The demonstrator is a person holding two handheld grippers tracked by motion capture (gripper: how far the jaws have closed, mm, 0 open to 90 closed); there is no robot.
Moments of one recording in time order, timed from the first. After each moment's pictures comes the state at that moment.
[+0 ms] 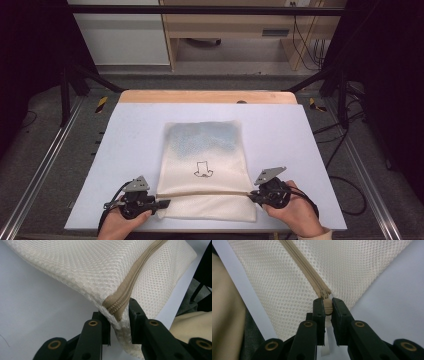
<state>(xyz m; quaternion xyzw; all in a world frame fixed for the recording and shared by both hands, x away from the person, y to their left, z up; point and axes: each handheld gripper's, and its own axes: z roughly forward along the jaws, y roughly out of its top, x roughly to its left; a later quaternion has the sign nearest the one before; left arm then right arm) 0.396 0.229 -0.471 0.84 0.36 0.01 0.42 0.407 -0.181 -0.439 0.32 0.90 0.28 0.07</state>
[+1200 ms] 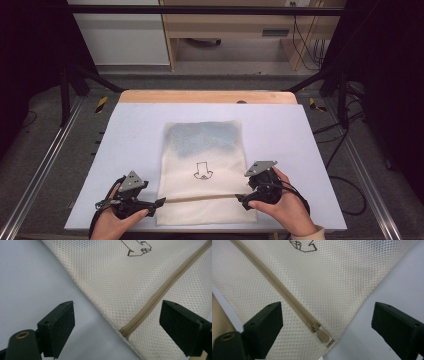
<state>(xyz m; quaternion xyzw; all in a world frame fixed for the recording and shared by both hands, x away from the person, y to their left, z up) 0.394 0.236 -0.450 0.83 0.39 0.13 0.38 0.416 -0.152 -0.419 0.34 0.88 0.29 0.13</state>
